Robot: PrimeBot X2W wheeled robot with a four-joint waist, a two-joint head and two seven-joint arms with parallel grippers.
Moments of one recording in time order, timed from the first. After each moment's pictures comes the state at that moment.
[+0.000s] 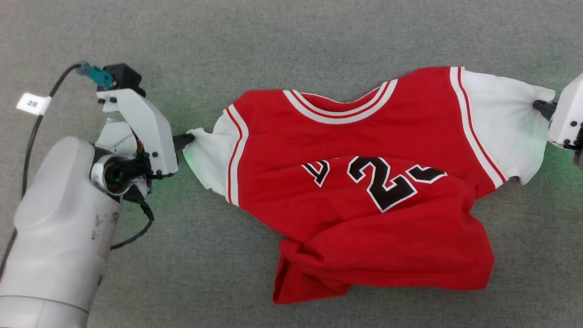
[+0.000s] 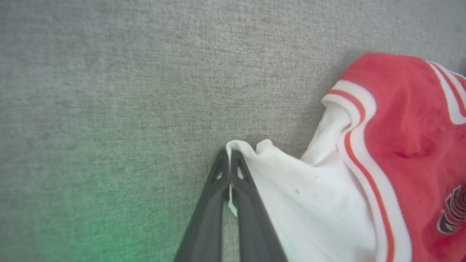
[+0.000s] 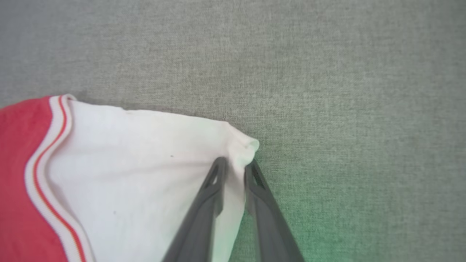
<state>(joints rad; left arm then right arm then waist) -0.89 0.38 -0.36 0.72 -0.85 -0.09 0.72 -0.92 -0.37 0.02 0.74 0.45 0.13 0.72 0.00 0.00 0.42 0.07</state>
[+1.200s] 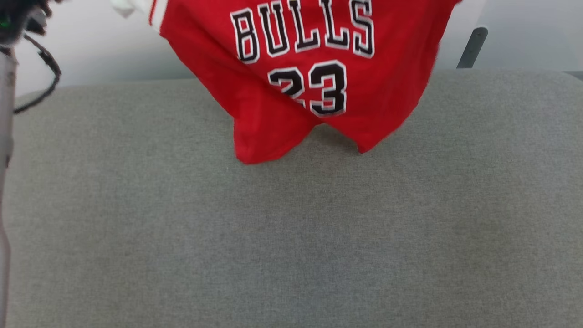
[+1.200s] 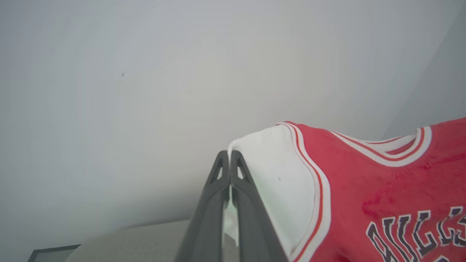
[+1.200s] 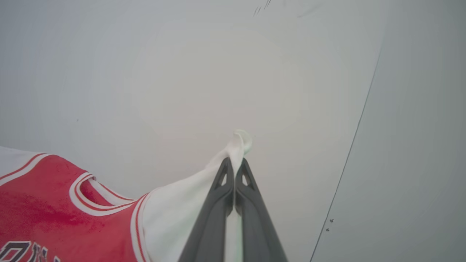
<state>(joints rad) -1.38 0.48 -0.38 0.82 -0.70 -0.11 0.42 -1.34 -0.33 0.32 0.68 0.51 0.13 0.19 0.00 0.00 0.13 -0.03</state>
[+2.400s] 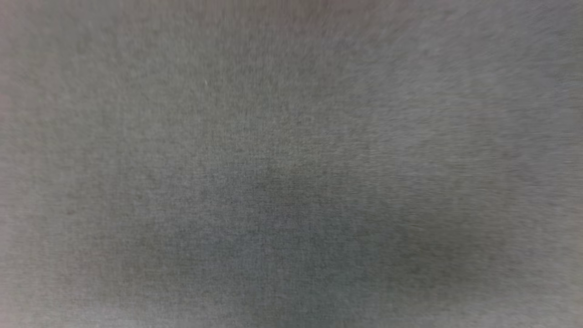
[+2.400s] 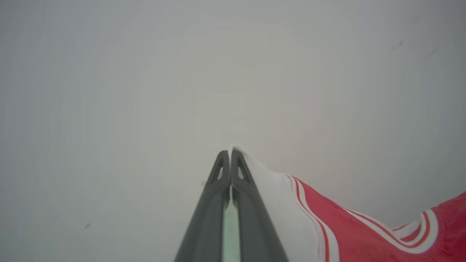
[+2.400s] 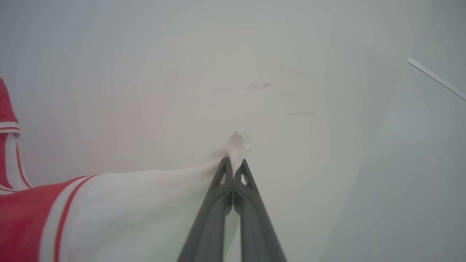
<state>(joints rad) -1.99 0.38 -0.38 0.95 -0.61 -0.10 -0.21 -1.92 -0.44 0.32 0.71 0.01 0.13 -0.26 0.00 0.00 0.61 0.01</state>
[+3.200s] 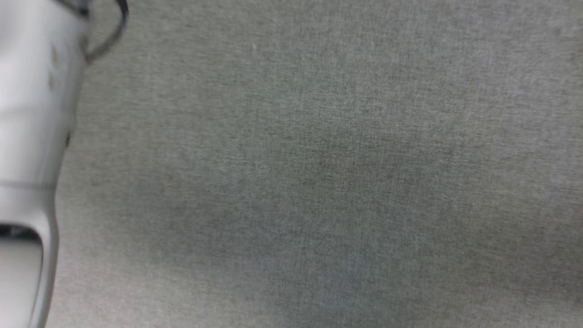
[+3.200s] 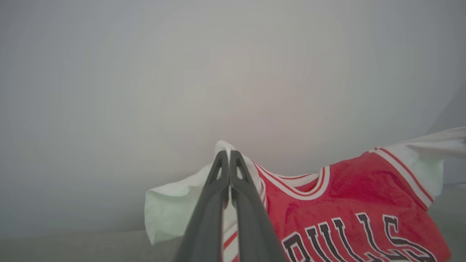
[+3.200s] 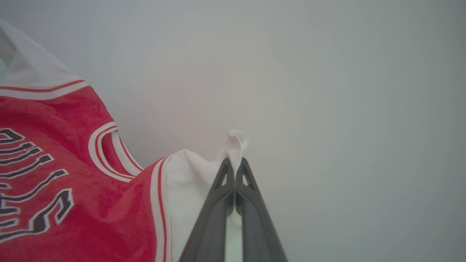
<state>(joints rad) -1.48 0.34 -0.47 0.69 -0.81 -0.13 -0.23 -1.41 -0.58 0.43 0.44 0.17 0.13 -0.26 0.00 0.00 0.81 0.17</state>
